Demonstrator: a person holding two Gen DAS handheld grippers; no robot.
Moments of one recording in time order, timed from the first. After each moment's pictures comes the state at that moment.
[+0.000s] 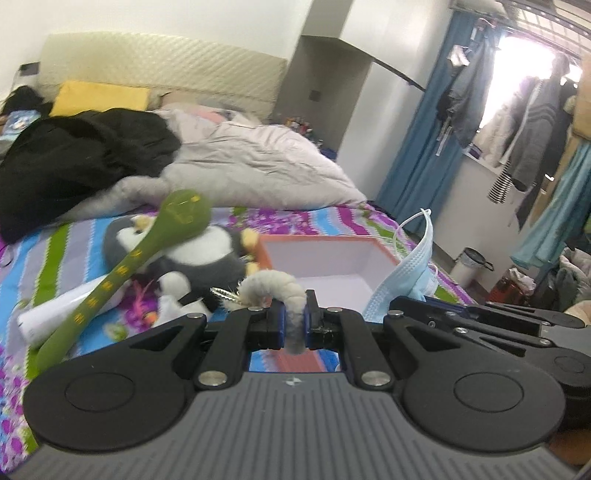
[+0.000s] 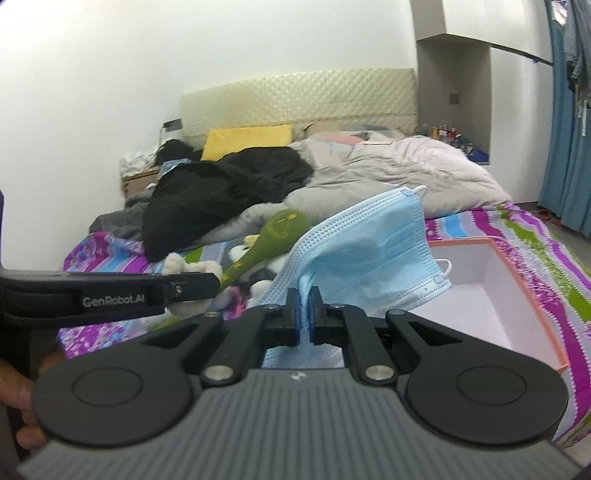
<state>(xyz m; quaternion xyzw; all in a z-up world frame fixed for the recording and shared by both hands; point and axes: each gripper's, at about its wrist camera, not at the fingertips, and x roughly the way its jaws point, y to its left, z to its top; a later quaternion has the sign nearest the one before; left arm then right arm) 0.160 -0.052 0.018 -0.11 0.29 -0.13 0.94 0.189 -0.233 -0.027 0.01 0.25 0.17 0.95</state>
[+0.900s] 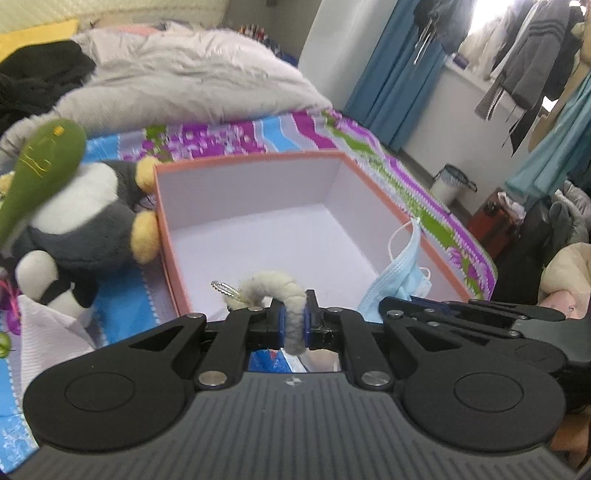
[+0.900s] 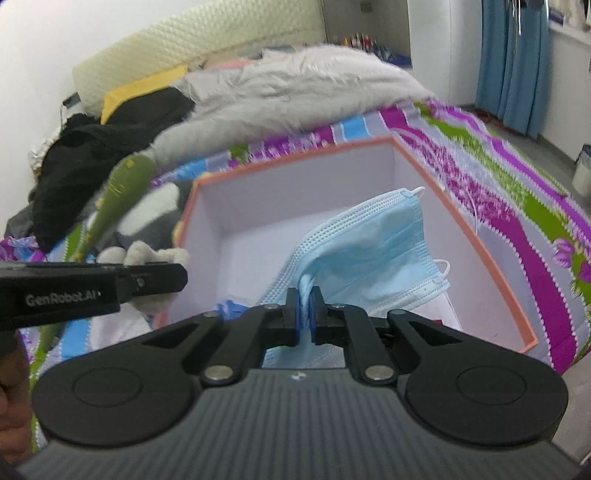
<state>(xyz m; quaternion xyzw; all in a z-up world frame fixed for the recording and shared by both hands) 0.336 -0.183 -0.088 -0.07 0.43 -0.20 0.88 0.320 -0.342 -0.137 0.06 0.39 0.06 0.91</state>
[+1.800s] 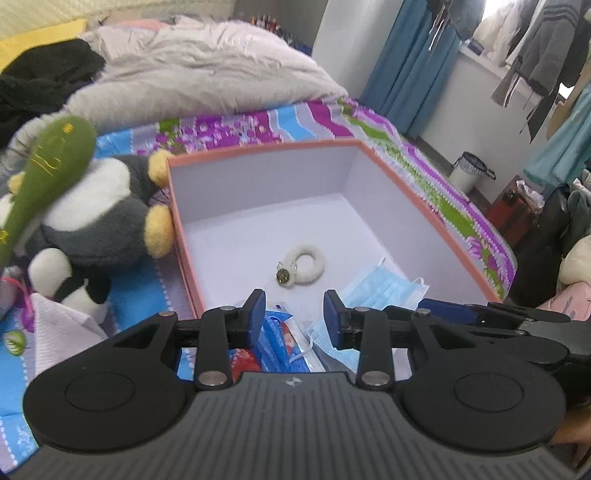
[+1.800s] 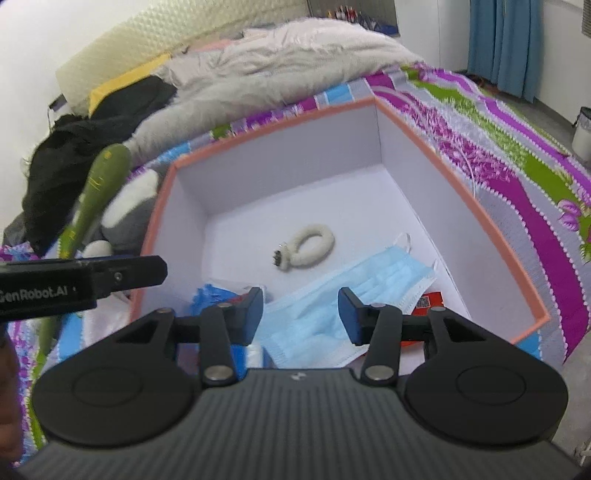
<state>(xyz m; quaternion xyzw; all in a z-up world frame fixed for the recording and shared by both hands) 0.332 -0.184 -0.084 -0.05 0.43 -0.17 0.88 0.314 -0.354 -0.140 0.10 0.41 0.06 0.91</state>
